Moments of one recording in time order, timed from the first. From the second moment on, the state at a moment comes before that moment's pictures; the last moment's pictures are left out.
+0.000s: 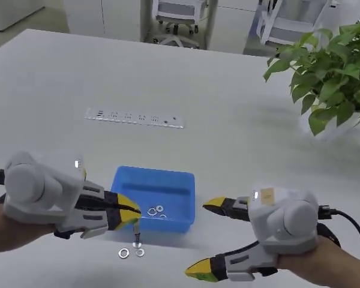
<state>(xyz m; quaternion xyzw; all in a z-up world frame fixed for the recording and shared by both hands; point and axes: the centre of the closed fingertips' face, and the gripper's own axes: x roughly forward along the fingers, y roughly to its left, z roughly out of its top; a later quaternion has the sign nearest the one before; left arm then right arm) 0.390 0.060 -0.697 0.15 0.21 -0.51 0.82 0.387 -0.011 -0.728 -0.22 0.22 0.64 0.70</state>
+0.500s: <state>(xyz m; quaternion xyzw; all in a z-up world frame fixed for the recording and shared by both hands) 0.389 0.060 -0.698 0.15 0.22 -0.52 0.81 0.387 0.021 -0.730 -0.25 0.19 0.68 0.67</state>
